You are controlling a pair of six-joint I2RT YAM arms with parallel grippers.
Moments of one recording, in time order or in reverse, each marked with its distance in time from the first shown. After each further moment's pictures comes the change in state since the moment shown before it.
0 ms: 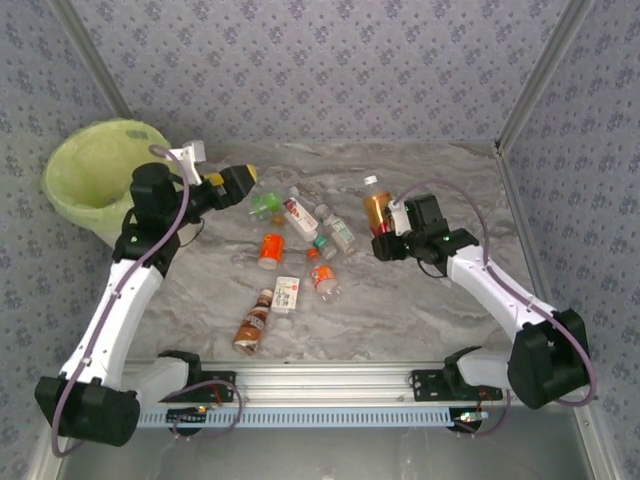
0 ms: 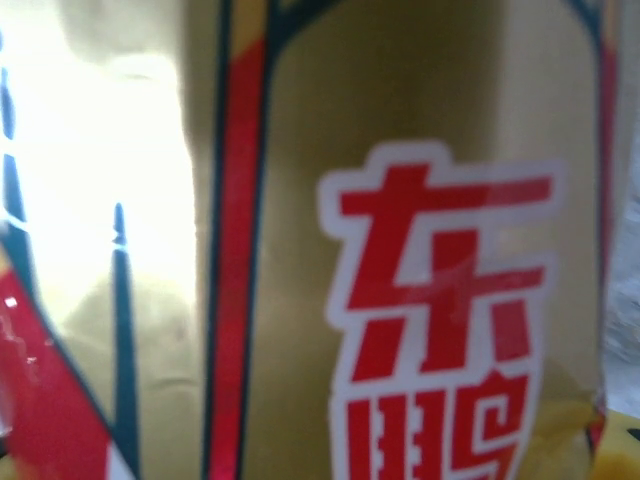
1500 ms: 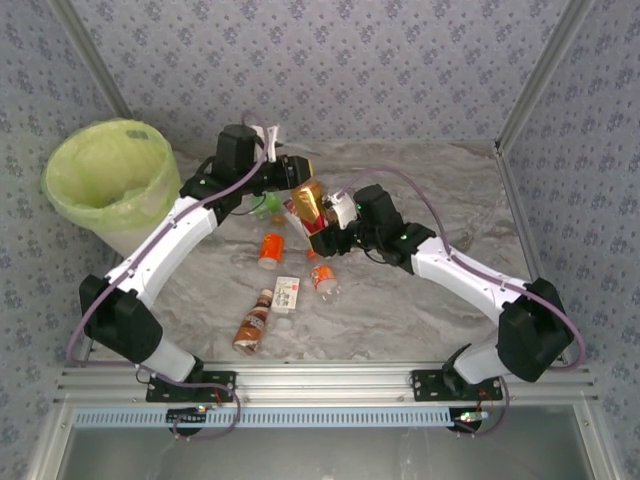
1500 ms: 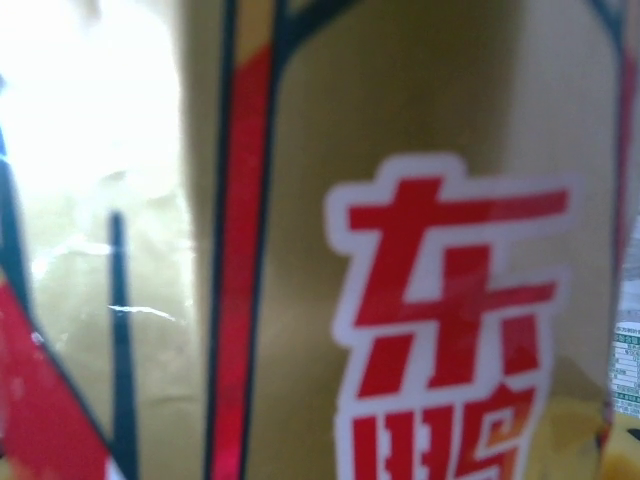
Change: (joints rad) left arm -0.293 0.447 0.409 -0.211 -0.102 0.062; right arm 0.277 0.168 0.161 0.280 -0.180 0.049
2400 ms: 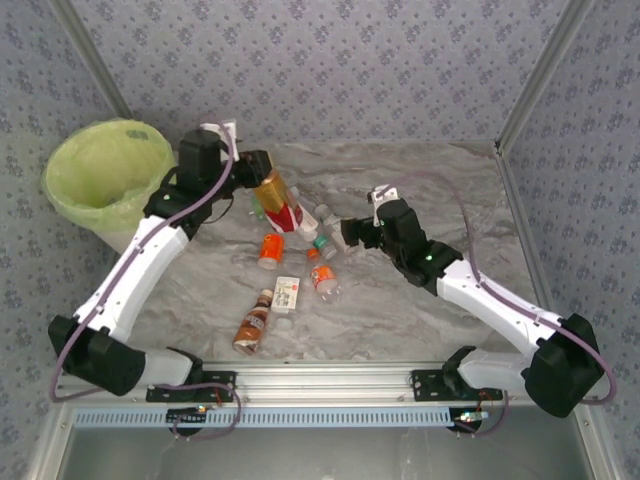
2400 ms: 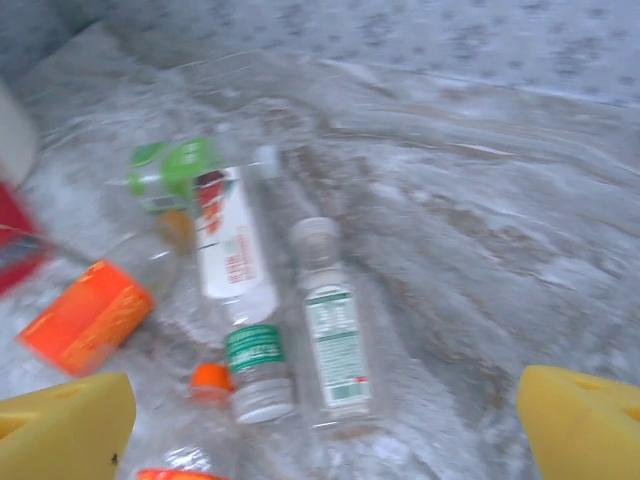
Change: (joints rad) left arm 0.098 -0.215 -0.087 -0.045 -0.298 0.101; right arm -0.018 -0.228 -0.162 -0.010 0.650 0.152
